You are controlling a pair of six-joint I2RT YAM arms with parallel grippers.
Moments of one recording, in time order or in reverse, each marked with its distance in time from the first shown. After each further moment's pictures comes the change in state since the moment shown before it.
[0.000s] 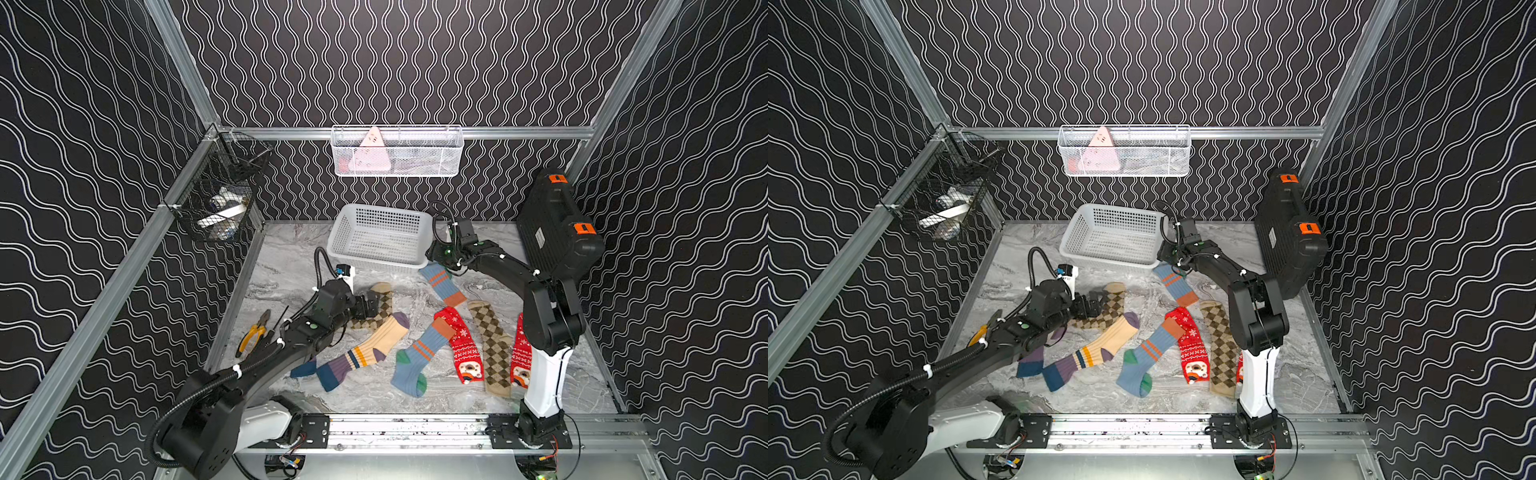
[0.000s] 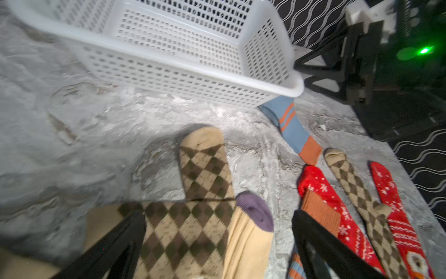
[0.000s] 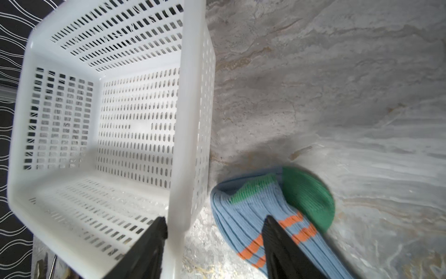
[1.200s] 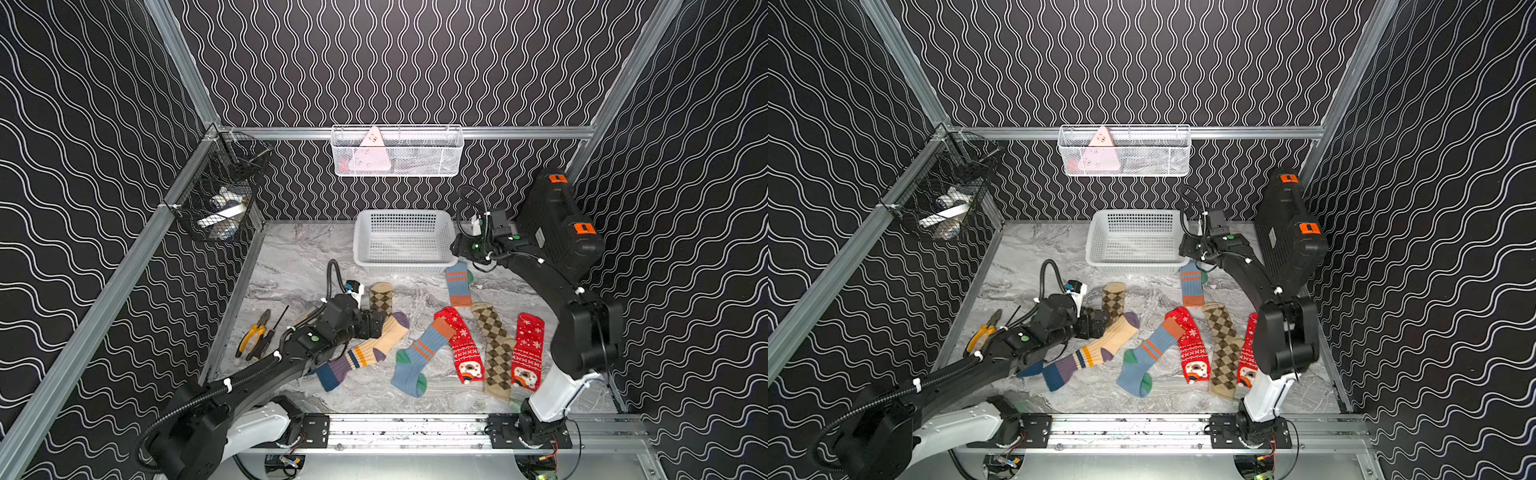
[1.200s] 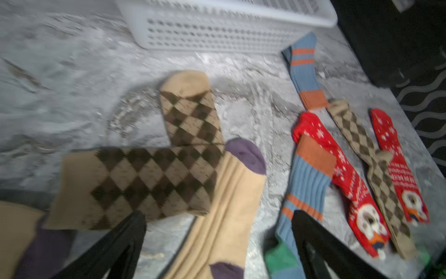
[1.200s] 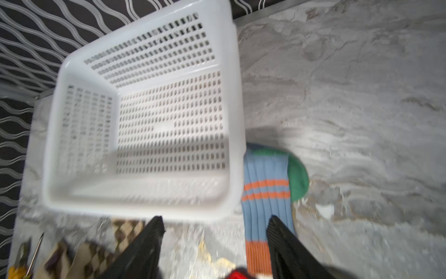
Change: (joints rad) left arm -0.179 -0.037 -0.029 -0.137 0.006 -0.018; right arm -0.084 -0.345 -0.147 -0.195 -0.005 -0.169
